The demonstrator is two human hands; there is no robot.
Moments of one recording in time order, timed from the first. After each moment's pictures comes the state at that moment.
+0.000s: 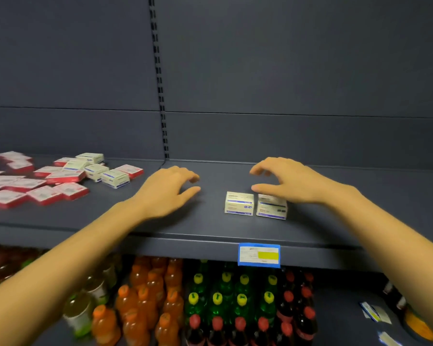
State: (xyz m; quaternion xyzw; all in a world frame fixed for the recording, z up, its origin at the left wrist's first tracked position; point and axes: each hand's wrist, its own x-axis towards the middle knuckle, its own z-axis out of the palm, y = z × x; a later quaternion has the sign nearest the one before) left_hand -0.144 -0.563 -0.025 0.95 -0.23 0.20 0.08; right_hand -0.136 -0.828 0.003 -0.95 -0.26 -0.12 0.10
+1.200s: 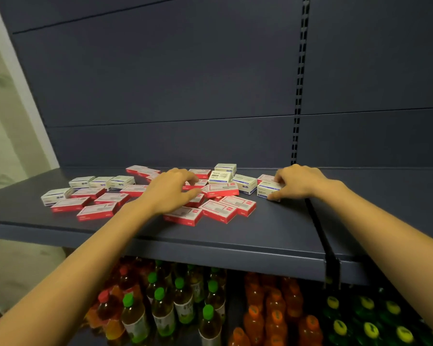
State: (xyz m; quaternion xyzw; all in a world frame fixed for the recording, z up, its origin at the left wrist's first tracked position) left_hand -0.113 -0.221 -0.014 0.98 -0.10 0.17 0.07; right_hand -0.045 -0.490 -0.018 -0.99 -0.14 -0.06 -0.01
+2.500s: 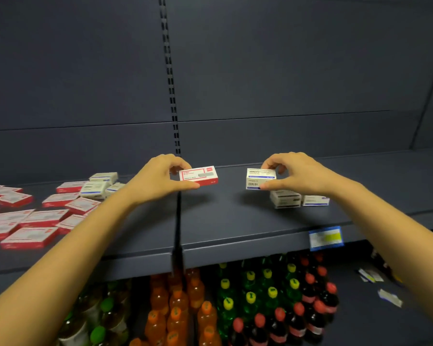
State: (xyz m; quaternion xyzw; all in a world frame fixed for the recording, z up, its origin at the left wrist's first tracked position) left_hand -0.113 -0.436 0.011 0.89 -0.32 0.16 0.27; right_hand -0.169 -0.719 0.014 -0.97 -0.10 -0.13 0.19
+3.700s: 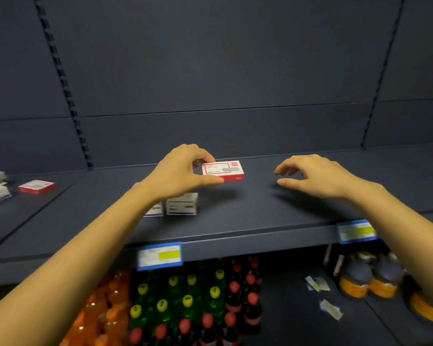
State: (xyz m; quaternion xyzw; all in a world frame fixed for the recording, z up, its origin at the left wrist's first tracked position) left_hand -0.147 -0.751 0.007 0.89 -0.34 0.17 0.25; right_hand -0.181 -1.022 -0.007 -0.99 -0.08 -0.13 0.07
